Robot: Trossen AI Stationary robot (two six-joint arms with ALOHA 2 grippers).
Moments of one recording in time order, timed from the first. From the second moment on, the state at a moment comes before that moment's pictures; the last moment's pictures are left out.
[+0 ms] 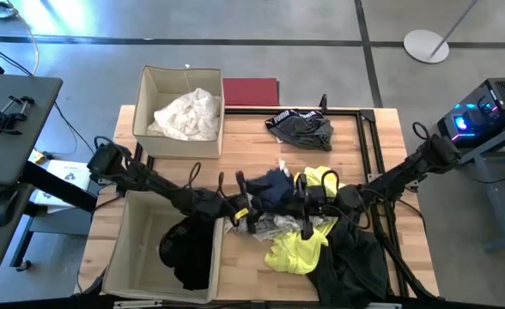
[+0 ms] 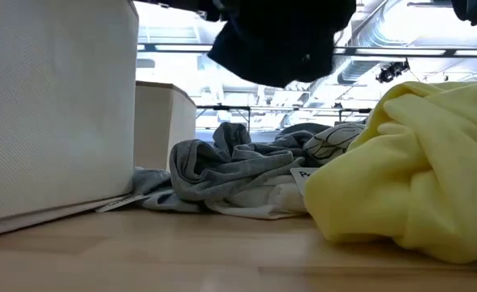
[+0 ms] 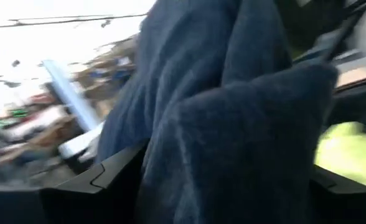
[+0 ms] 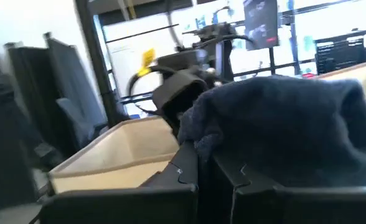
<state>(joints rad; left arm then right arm) -0.33 1.75 0.92 0.85 -0.58 0.45 0.44 1.41 0.61 0.98 0.39 0.12</state>
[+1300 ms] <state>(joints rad) -0.87 1.15 1.10 -0.32 -1.05 0.01 0.62 1.31 0.61 0.81 0.52 -0.07</state>
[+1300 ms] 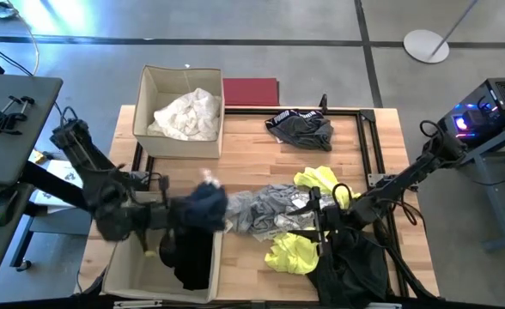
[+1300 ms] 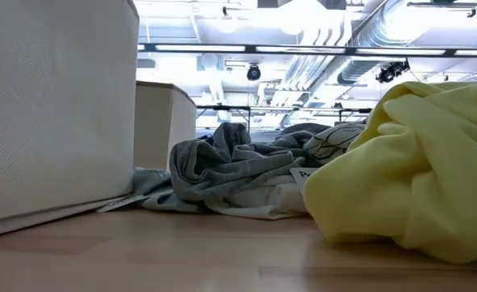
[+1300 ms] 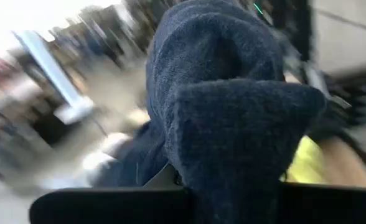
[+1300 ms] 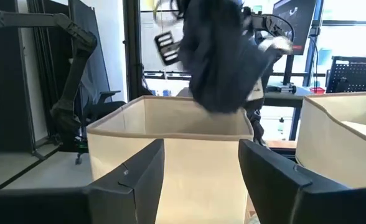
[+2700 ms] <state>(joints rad) -0.72 1.09 0.84 -0.64 0.03 -1.10 0.62 1.31 0.61 0.78 0.51 -0.07</state>
